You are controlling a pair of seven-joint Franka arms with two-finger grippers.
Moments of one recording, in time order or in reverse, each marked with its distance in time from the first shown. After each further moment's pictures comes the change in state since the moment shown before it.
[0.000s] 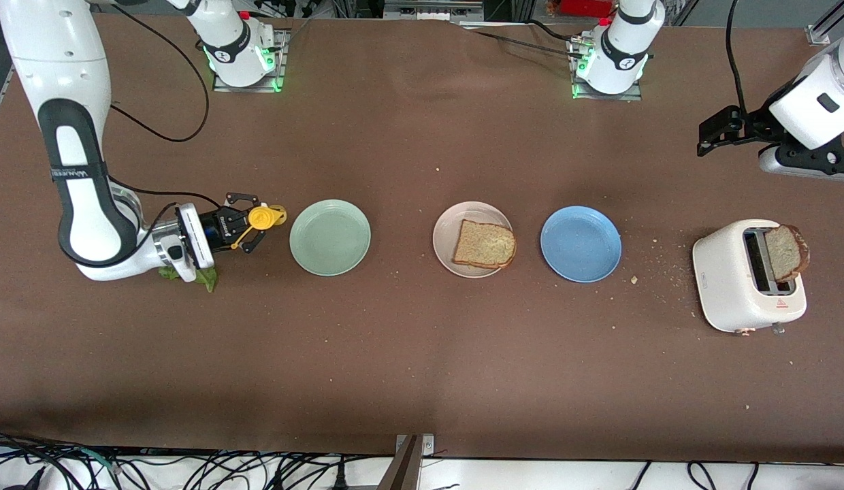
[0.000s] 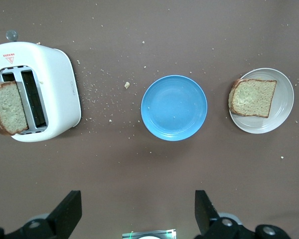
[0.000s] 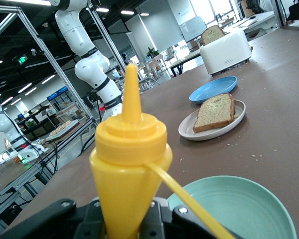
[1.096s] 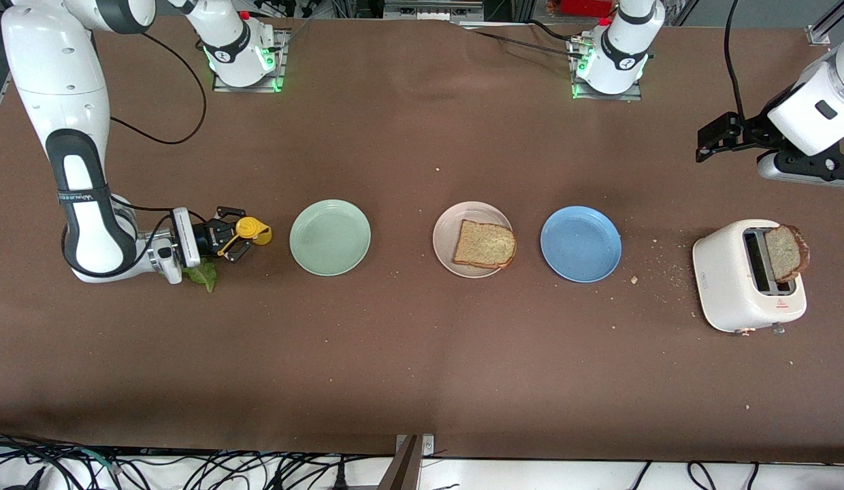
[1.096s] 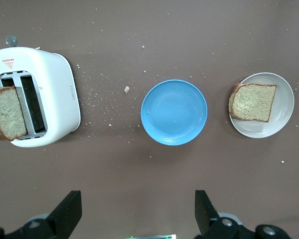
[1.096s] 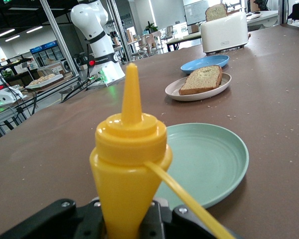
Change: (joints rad) left arm 0.000 0.012 0.000 0.000 0.000 0.023 0.000; right arm -0.037 0.078 -0.042 0.039 -0.090 0.087 -0.280
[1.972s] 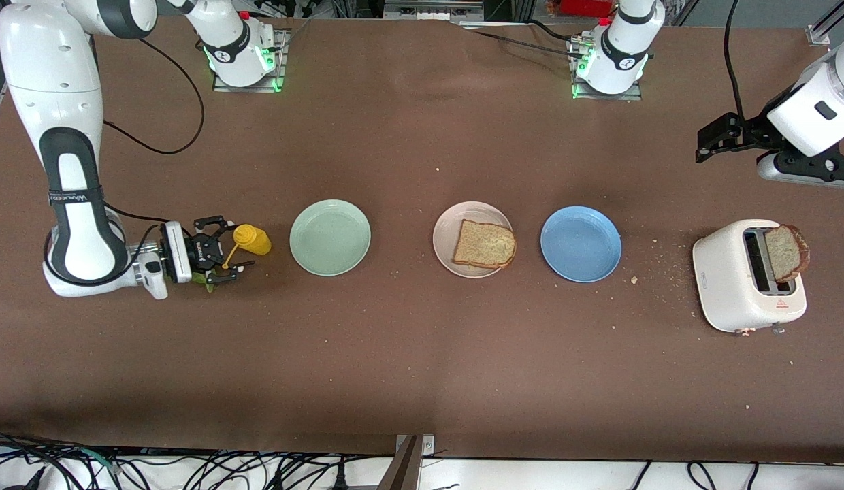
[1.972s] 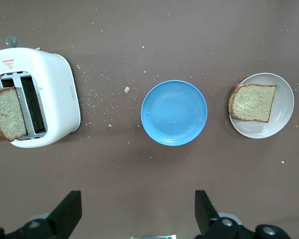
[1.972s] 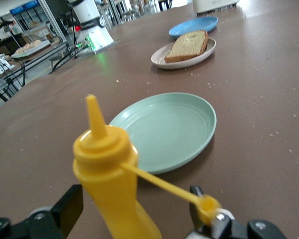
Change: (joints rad) left arm 0.000 0.000 0.000 0.000 0.000 0.002 0.000; right arm -0.002 -0.024 -0.015 0.150 -0.176 0.068 0.187
